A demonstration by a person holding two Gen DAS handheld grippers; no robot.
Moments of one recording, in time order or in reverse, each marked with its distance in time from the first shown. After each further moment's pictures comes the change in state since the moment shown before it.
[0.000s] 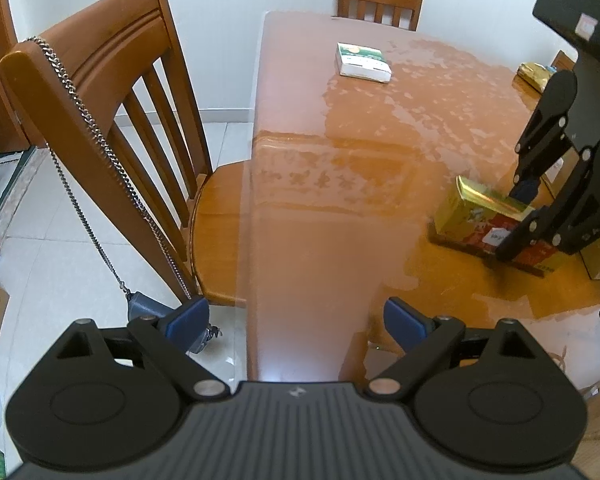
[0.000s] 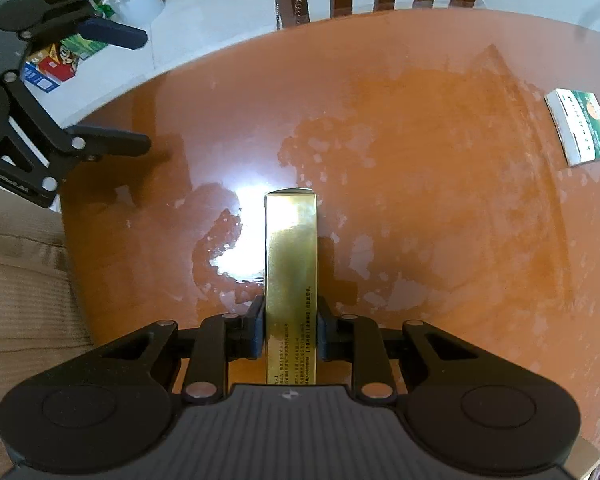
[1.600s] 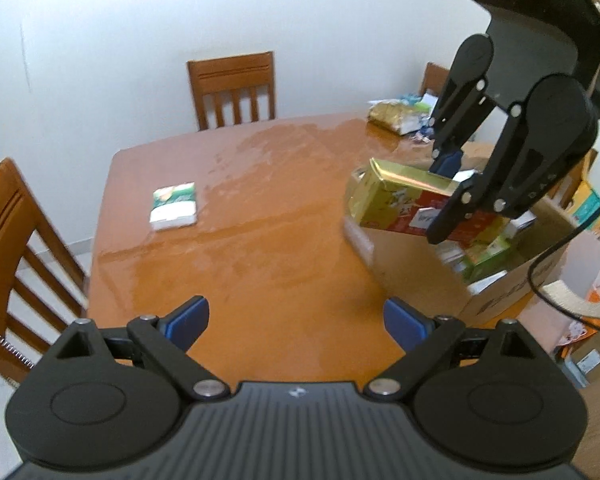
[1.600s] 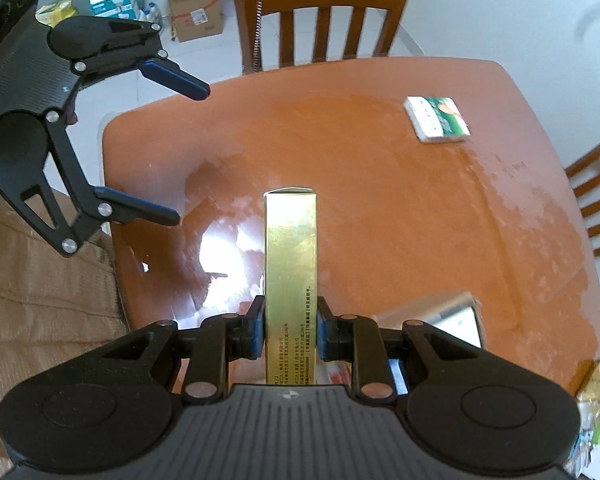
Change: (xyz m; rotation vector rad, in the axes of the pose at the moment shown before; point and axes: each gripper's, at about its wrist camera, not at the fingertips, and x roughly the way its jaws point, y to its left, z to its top) left arm -0.078 -0.177 0.058 0.306 -0.246 -0.197; right arm -0.142 -0.021 -0.124 -0.004 -0.195 -0.144
